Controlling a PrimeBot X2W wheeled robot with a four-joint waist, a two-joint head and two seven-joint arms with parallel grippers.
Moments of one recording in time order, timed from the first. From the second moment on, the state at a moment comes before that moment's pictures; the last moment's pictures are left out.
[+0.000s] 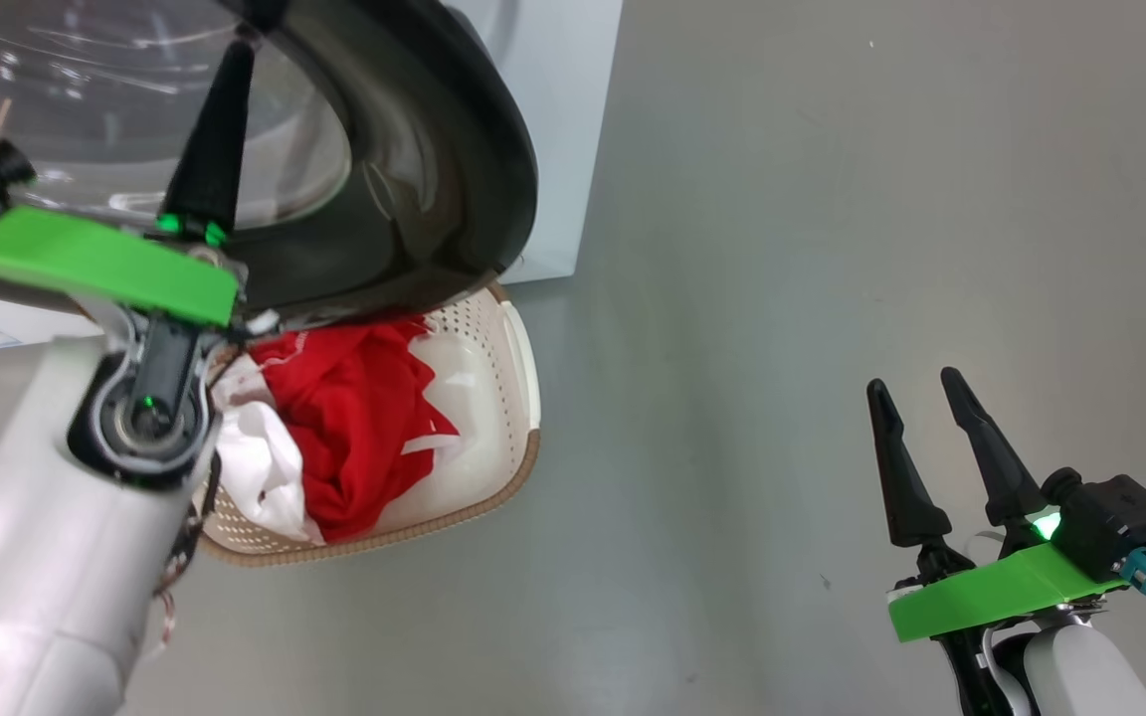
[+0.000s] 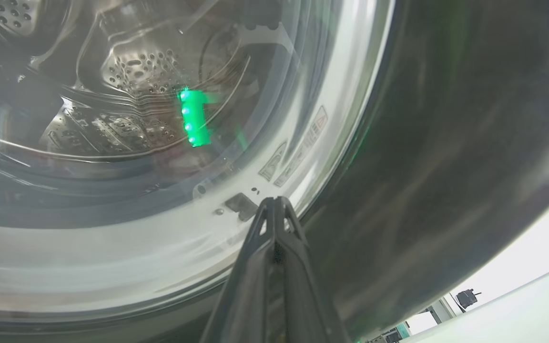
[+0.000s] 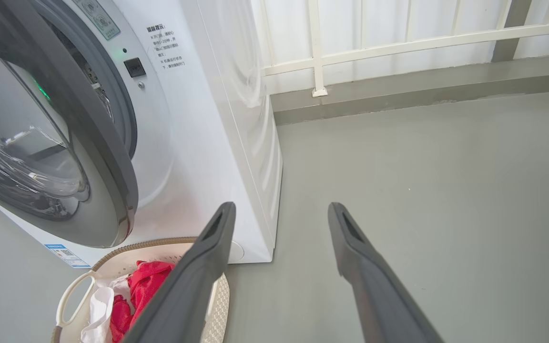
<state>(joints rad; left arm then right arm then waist) -0.87 0.32 -0.42 0.42 -1.47 -0.12 -0.17 -0.13 -0.04 0.05 0.16 0.37 0.12 -0.26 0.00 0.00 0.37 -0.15</state>
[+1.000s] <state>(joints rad) -0.33 0.33 -0.38 0.40 -1.40 -0.12 -0.25 -0.02 -0.04 -0.01 0.18 0.31 0.12 -0.26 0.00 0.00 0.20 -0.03</state>
